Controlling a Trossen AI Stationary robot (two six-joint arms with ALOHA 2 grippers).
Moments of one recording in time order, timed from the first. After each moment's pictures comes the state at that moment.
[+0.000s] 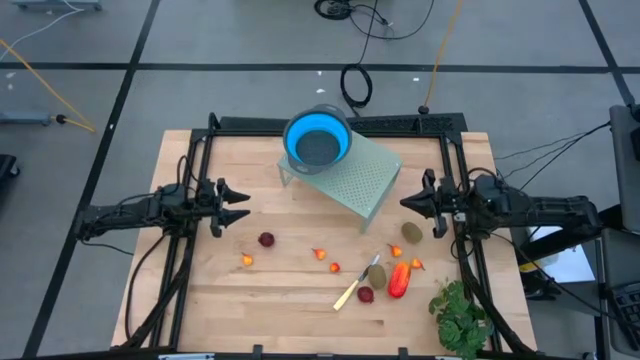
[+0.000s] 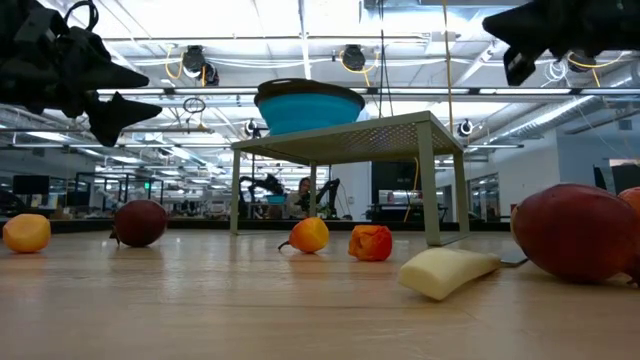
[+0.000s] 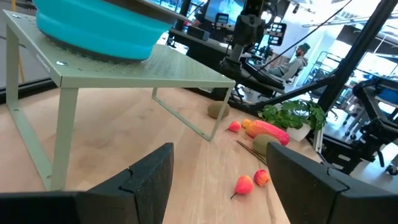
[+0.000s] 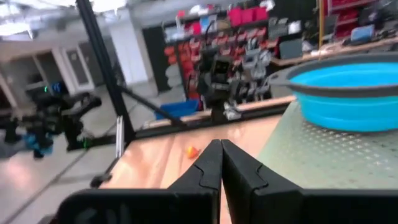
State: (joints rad) left arm 0.10 0.01 0.05 -0.08 0.03 -0.35; right arm -0.06 0.37 0.33 0.08 -0.13 0.22
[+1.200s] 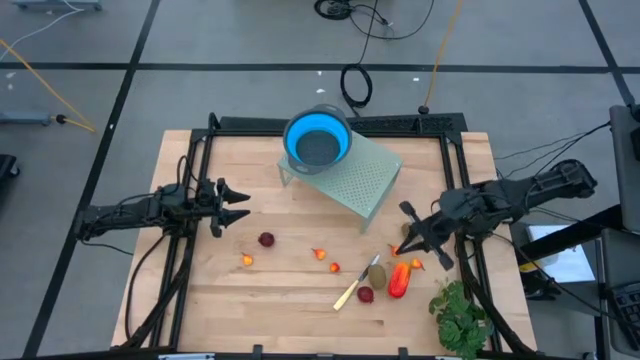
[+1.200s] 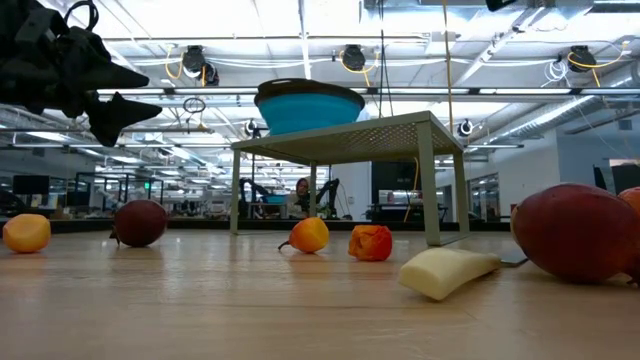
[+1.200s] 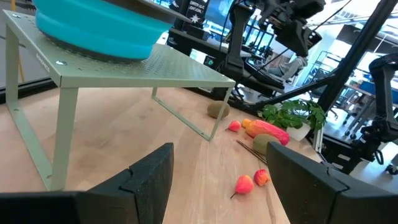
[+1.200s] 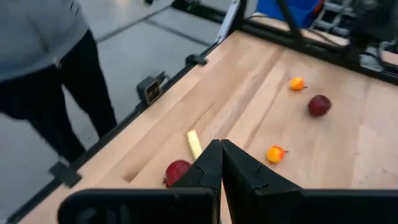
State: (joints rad) left arm 0.10 0.01 0.05 -0.08 0.03 -0.34; right arm 0.30 0.87 0.84 -0.44 -0.26 -0.17
